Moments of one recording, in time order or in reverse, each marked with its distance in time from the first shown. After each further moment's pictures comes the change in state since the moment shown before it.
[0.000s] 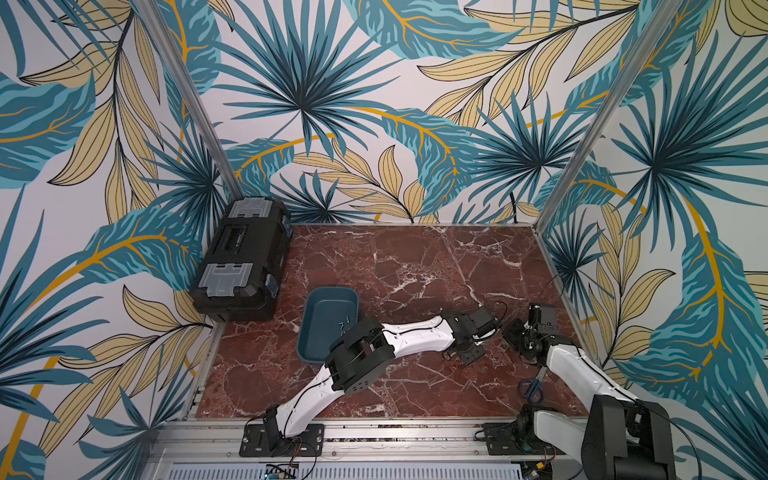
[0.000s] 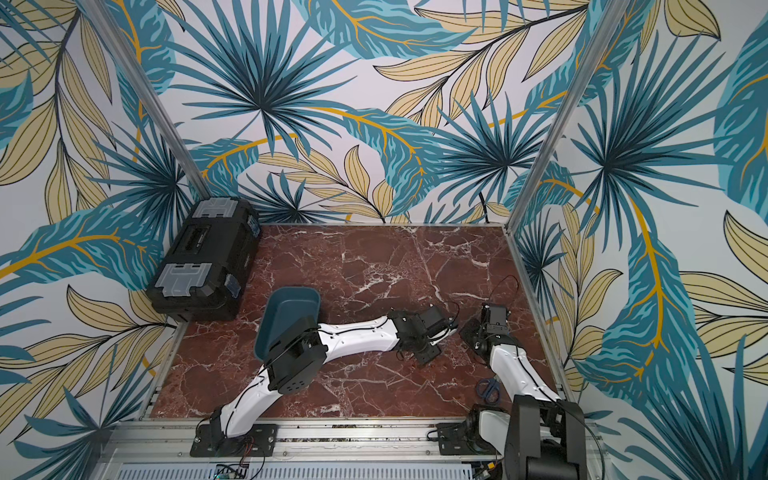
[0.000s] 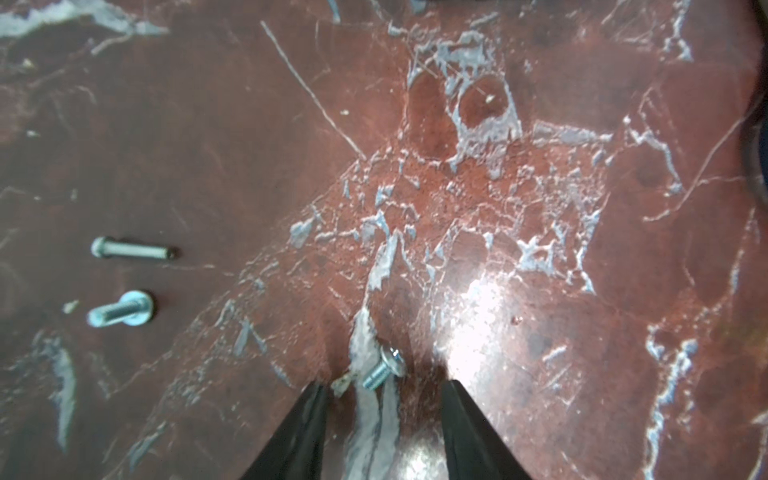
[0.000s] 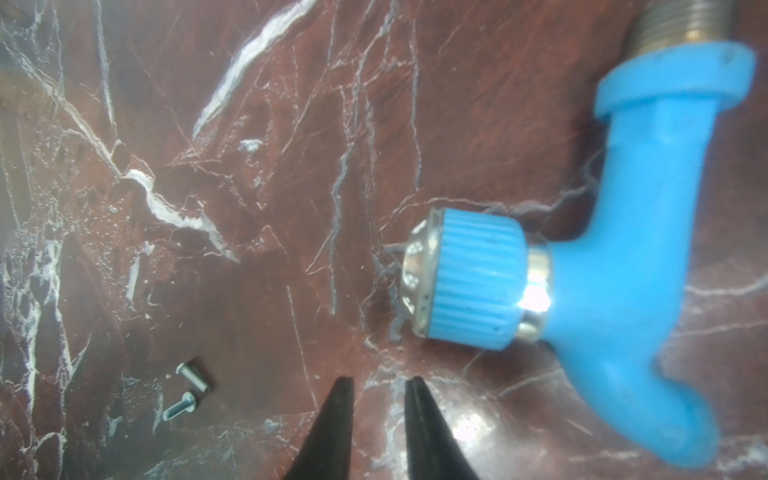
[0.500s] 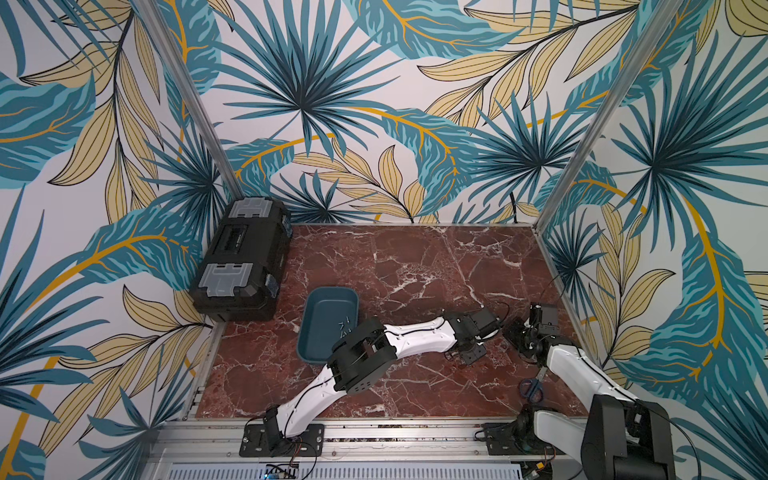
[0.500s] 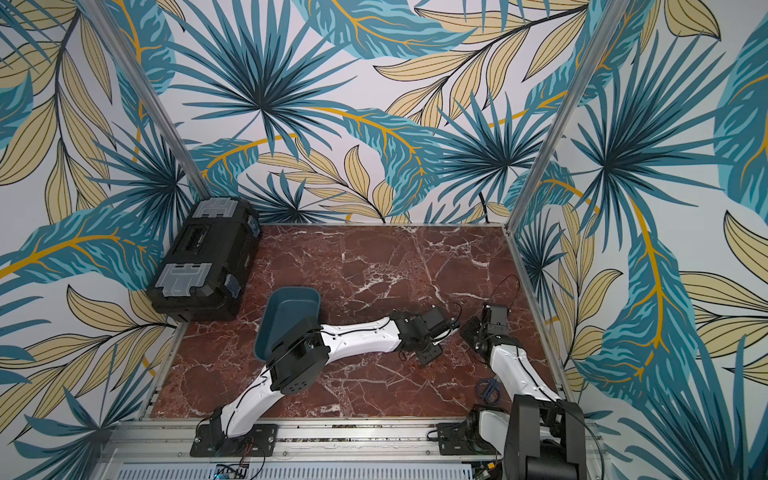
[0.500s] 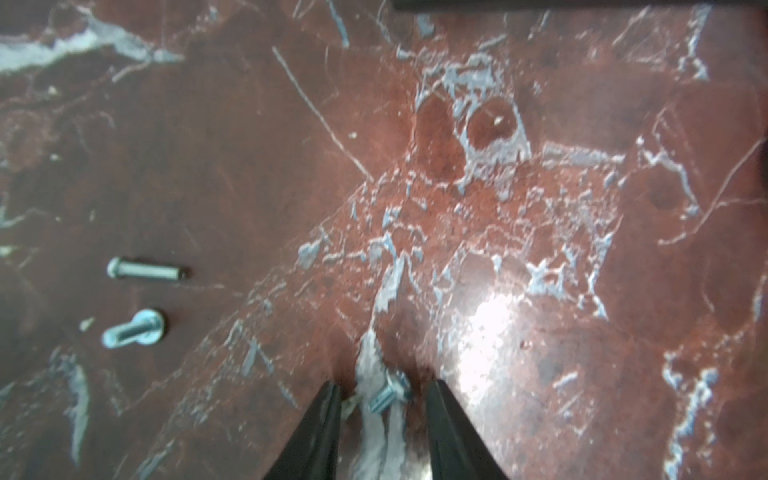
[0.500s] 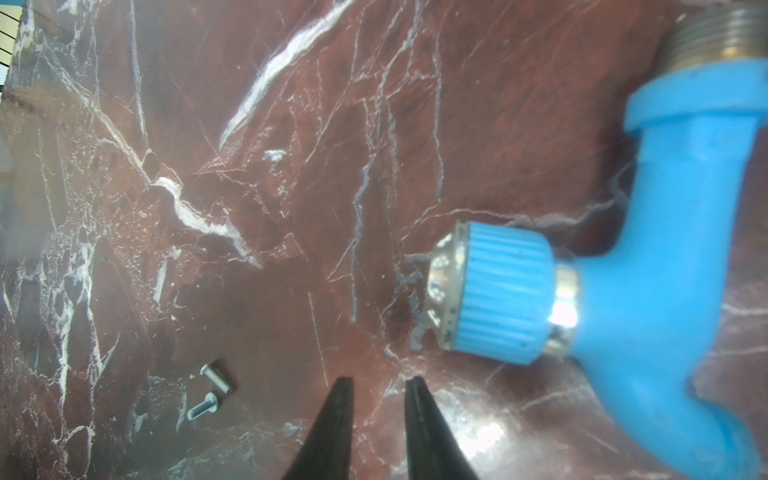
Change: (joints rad) left arm -0.009 0.030 0.034 0.017 -0.033 0.001; right arm -0.003 0.001 -0.002 0.032 -0.024 0.004
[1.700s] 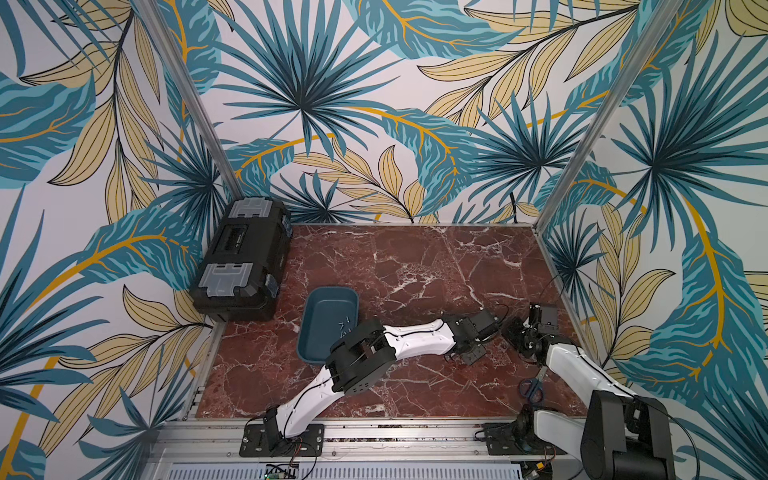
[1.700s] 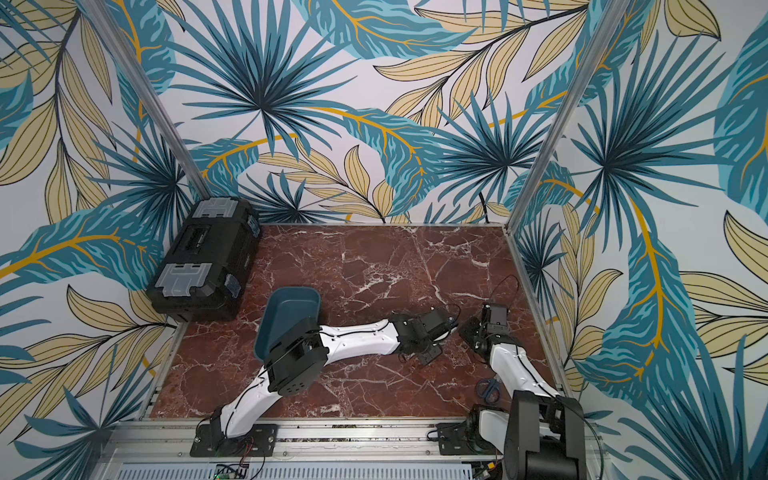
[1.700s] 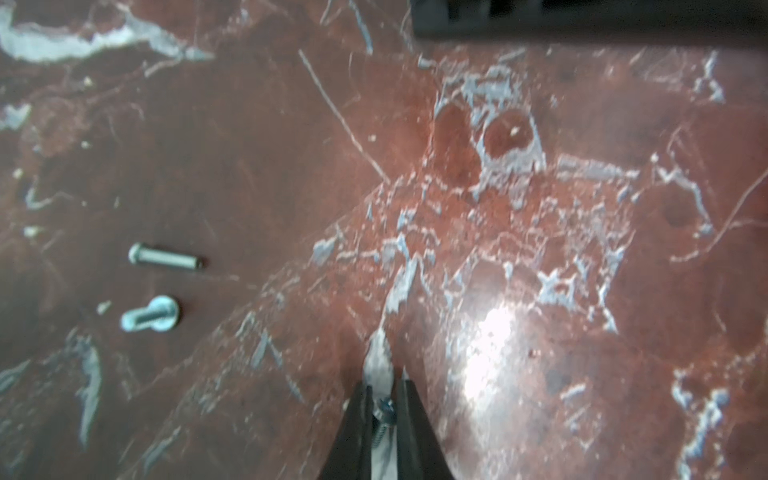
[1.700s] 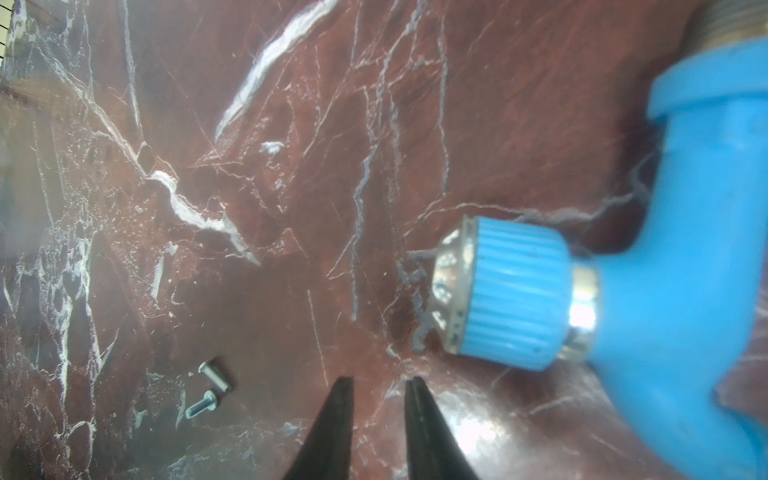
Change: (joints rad) left arm -0.001 -0.046 -0.074 0.032 -0.039 -0.055; right arm -0.002 0.021 0.000 0.008 -0.018 0.000
